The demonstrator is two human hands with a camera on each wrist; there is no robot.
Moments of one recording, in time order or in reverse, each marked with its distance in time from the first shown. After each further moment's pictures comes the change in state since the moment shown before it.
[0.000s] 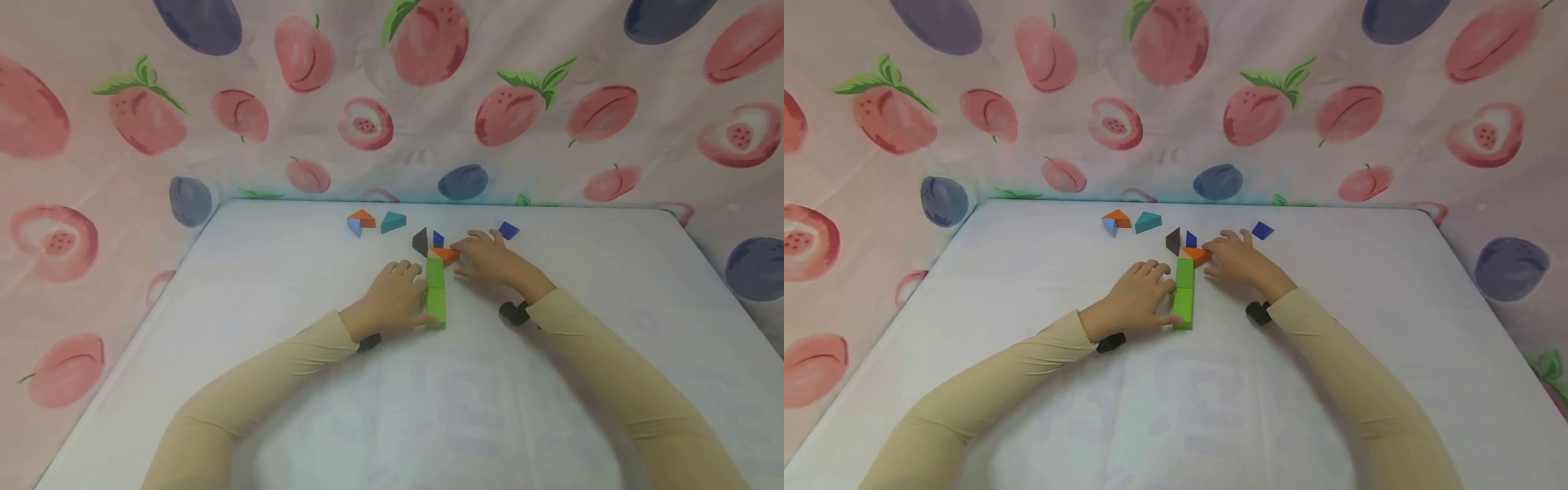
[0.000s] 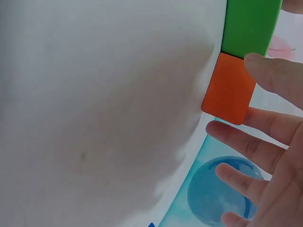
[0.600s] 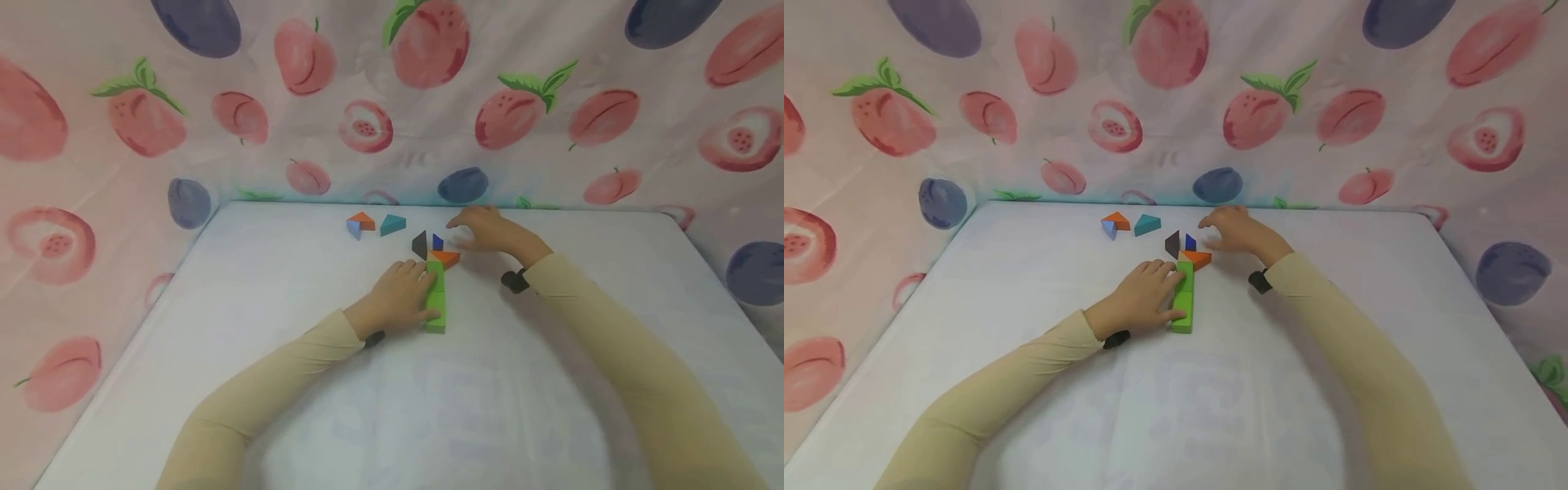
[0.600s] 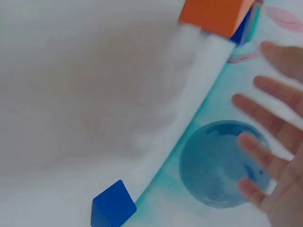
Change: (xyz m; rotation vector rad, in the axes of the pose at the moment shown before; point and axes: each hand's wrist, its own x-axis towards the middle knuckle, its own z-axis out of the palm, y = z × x) left_hand 0.016 -0.002 0.003 0.004 0.004 0.027; right_hand 0.037 0.021 -0.035 0.022 0.040 -0.113
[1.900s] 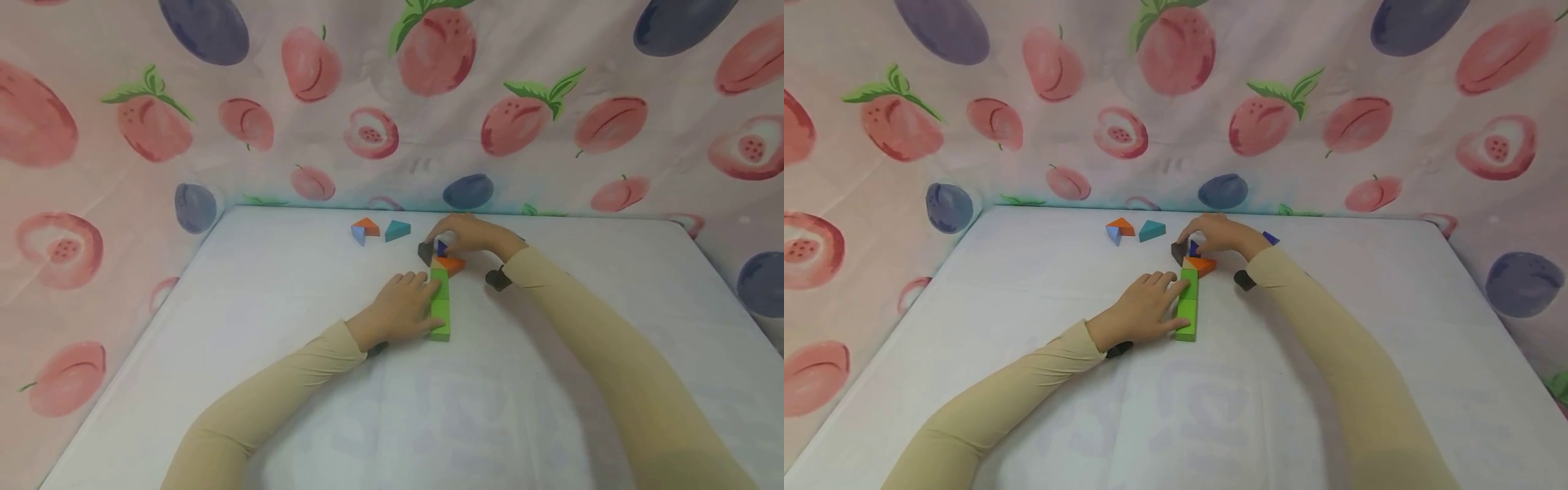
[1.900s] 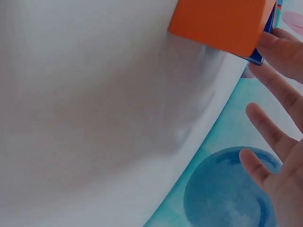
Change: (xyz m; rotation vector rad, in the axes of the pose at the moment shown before) left_hand -0.009 0.001 0.003 -0.073 0.011 -0.020; right_hand 0.047 0.002 0.014 0.157 -0.126 -0.110
